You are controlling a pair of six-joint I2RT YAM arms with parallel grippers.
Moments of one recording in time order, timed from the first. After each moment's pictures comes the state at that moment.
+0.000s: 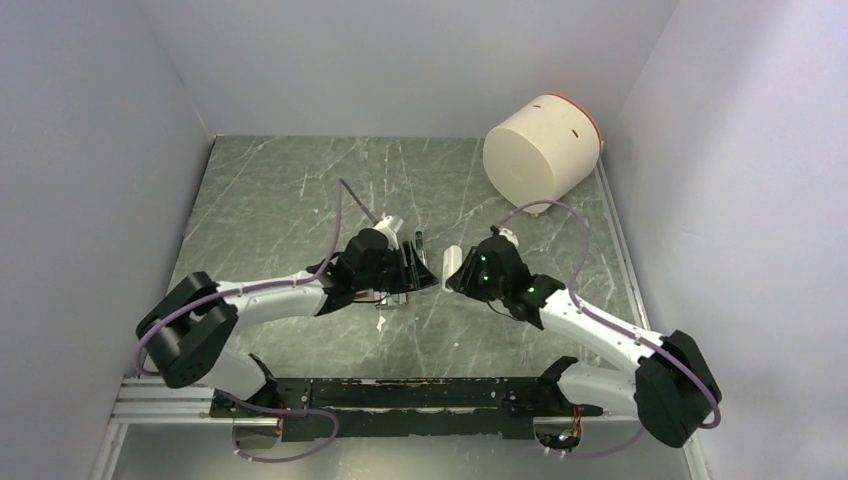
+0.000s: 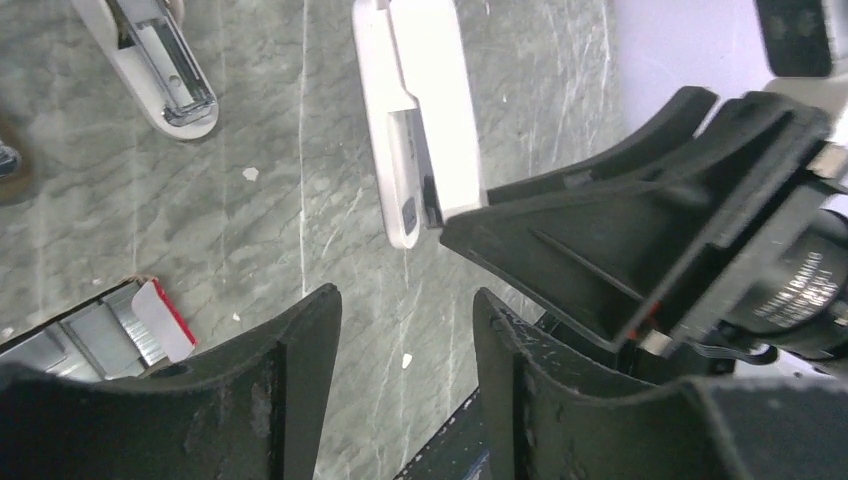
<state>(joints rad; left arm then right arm) -0.84 1.44 0.69 0.24 0.15 -0.92 0.67 1.15 0.59 -0.21 0.08 0.84</state>
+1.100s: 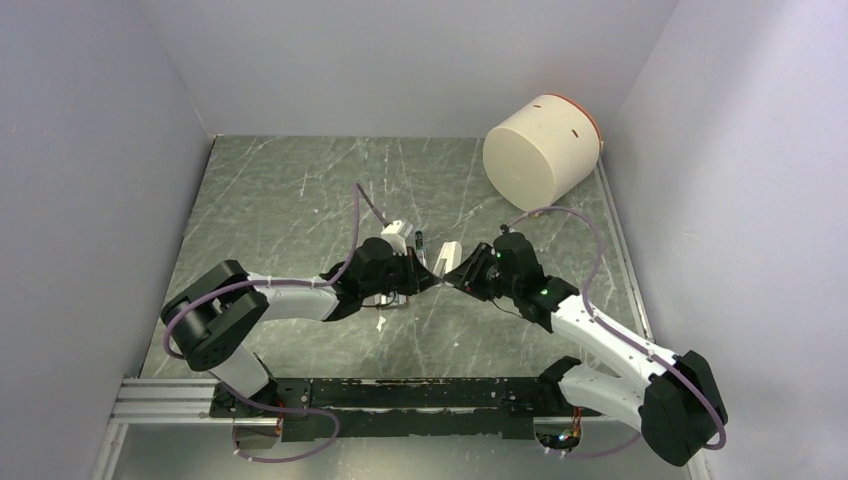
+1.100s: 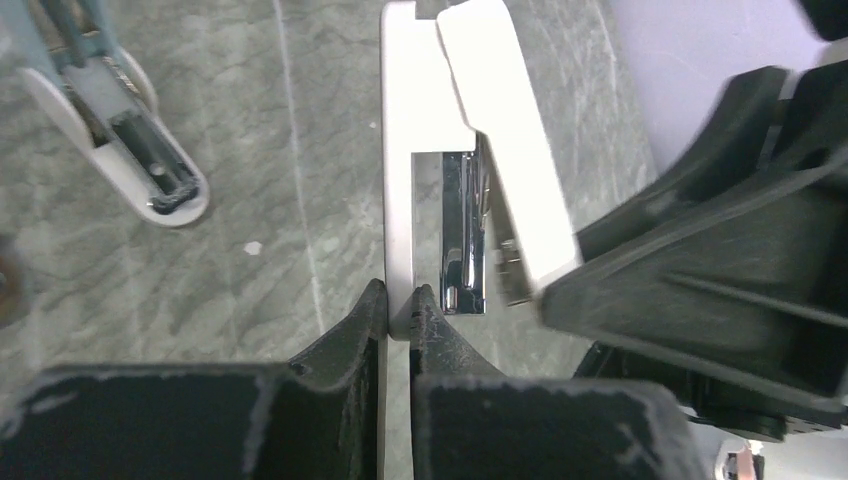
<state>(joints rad) -0.88 1.59 0.65 0.55 0.12 -0.78 0.58 1.04 0.54 -0.15 -0.13 1.01</state>
